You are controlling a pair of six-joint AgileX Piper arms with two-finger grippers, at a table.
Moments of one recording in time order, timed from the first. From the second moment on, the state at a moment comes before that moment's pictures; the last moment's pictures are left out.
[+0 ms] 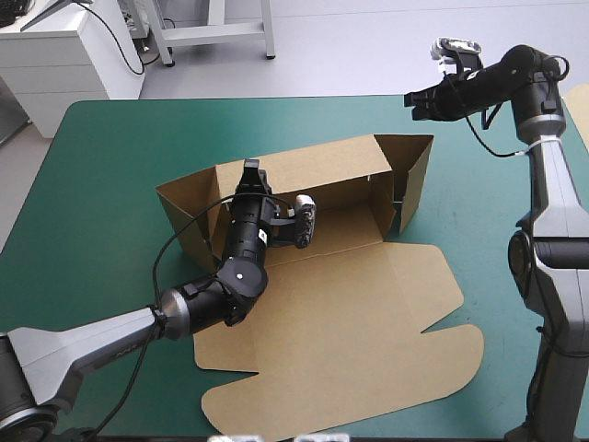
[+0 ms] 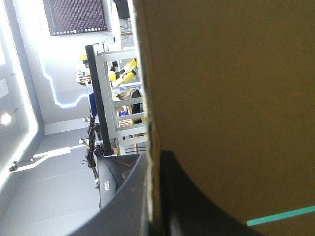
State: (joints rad) left arm -0.91 1.58 -1.00 1.72 0.79 -0.40; right arm -0.03 2.18 -2.36 0.53 1.25 -0.24
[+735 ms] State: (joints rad) left arm -0.91 1.58 -1.00 1.72 0.79 -0.40; right arm 0.00 1.87 -1.77 0.46 1.24 -0.41
